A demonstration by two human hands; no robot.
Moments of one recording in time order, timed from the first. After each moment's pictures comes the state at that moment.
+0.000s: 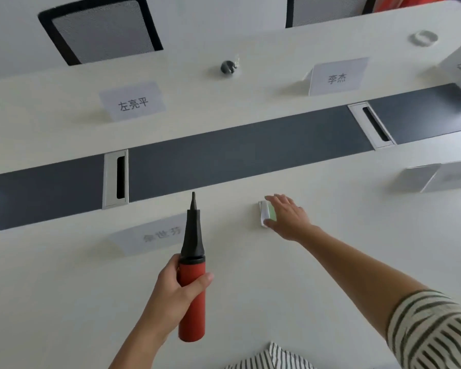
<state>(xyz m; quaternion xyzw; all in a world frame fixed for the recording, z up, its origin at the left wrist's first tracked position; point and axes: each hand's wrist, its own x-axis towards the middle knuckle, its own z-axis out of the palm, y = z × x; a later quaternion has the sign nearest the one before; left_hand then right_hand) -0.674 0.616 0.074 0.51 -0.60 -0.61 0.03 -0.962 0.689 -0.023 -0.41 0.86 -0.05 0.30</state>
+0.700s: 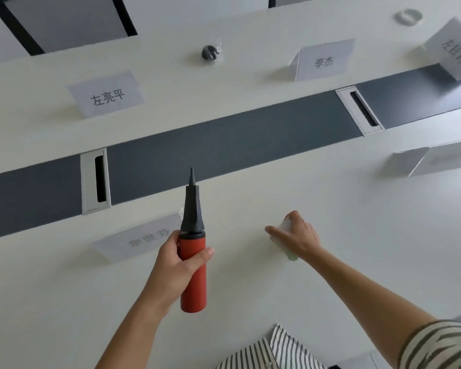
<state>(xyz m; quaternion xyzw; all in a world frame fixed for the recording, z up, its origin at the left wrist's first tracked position) -0.715 0.585 0.063 0.48 -0.62 -0.62 0.03 -0.943 0.740 -0.047 -0.15 0.91 -0.19 0.33</state>
